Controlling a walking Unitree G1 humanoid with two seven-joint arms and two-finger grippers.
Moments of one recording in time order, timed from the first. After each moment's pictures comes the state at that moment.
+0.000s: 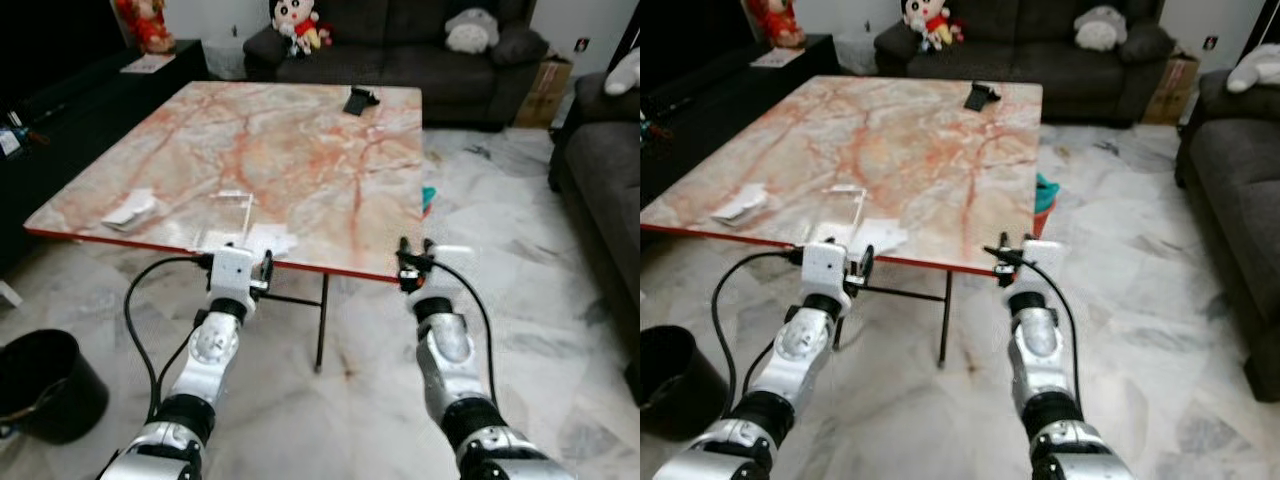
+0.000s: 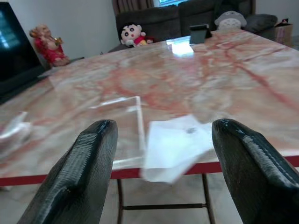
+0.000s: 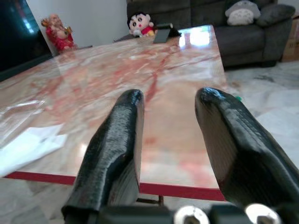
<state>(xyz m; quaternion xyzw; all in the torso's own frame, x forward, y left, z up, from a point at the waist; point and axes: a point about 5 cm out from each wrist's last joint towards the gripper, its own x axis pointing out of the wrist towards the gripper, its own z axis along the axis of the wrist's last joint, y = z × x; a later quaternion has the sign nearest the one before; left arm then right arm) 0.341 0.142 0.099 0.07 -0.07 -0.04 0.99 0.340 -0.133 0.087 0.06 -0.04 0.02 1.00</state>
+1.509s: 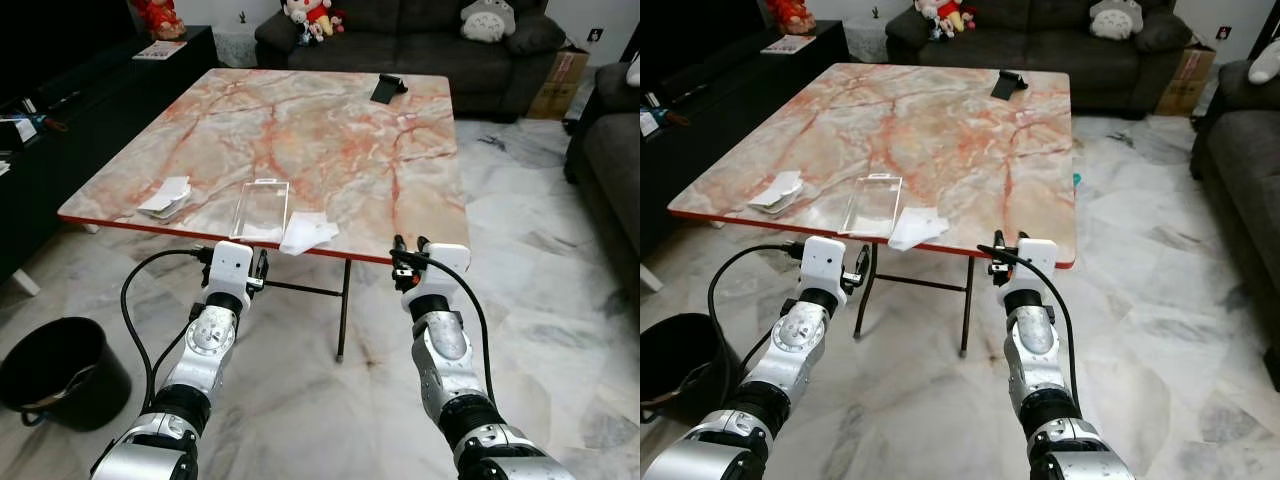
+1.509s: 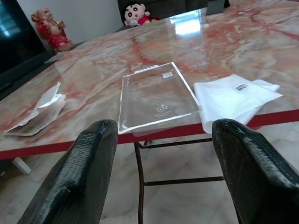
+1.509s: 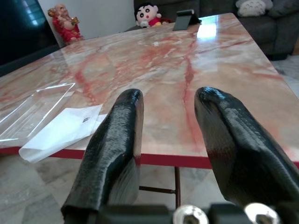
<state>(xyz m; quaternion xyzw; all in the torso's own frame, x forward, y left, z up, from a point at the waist) 0.346 0.138 0.098 0.10 -0.05 -0.05 0.99 0.342 -0.135 0.090 0.06 -0.04 0.02 1.00</state>
